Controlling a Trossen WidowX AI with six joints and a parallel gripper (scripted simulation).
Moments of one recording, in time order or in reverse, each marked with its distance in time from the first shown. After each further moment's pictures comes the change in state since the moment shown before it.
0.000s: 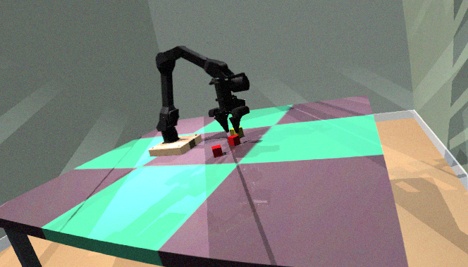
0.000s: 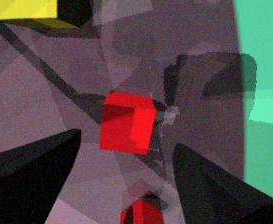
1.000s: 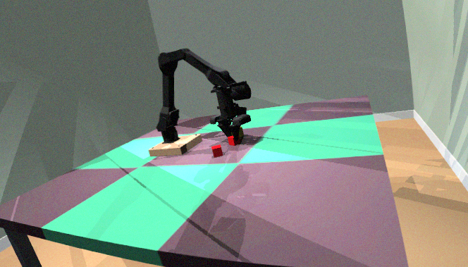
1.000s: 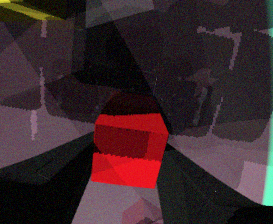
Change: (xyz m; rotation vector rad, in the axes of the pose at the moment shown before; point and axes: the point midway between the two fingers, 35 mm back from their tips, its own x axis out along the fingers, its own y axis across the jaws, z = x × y) arm 0.031 0.002 0.000 0.000 0.001 0.005
